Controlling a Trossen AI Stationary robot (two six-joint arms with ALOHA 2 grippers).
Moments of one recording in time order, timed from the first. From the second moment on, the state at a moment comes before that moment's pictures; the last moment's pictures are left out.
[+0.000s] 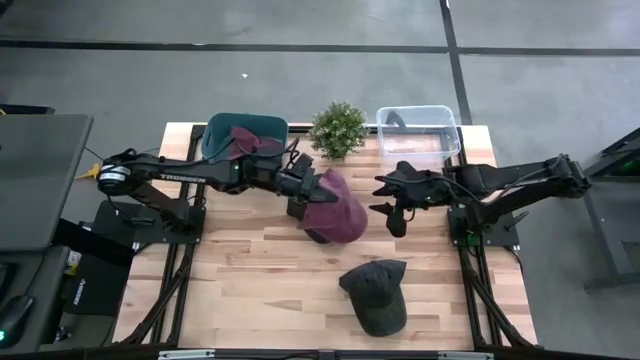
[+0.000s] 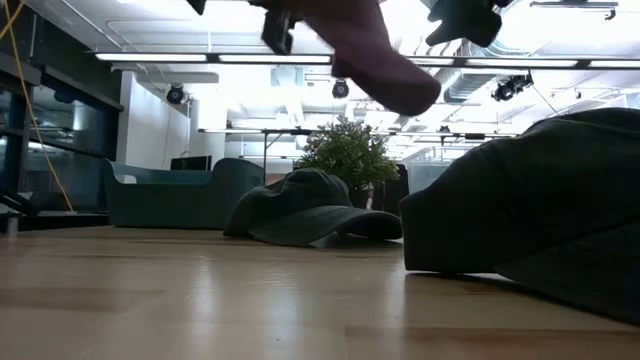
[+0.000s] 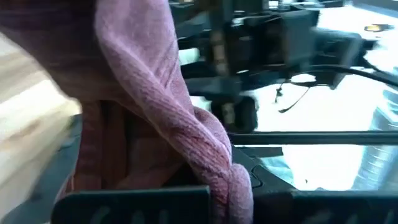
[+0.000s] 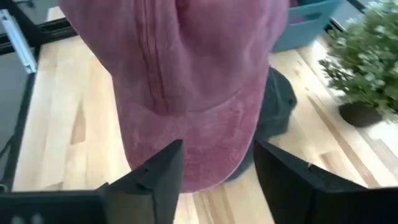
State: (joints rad) left arm 0.08 1.41 1.07 0.25 0.30 -1.43; right arm 0.13 1.11 1.05 -0.60 0.23 0.36
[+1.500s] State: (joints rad) left arm 0.18 1.00 1.07 -0.22 0.15 -1.28; right arm 0.09 0.62 0.15 0.37 0.24 0.46
